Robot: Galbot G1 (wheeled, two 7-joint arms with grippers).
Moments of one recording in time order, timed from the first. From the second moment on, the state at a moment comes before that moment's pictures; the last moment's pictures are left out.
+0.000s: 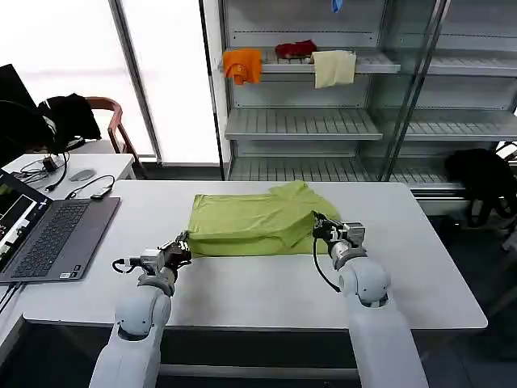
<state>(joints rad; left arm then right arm) 0.98 -1.40 -0.49 -1.74 -0.12 0.57 -0.02 -0.80 1.48 0.42 1.63 0.19 -0.58 -0.02</state>
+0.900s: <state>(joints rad) 1.02 -1.37 -0.51 -1.76 -0.11 0.56 0.00 -0.88 1.37 0.50 1.69 0.20 -0.57 -0.04</state>
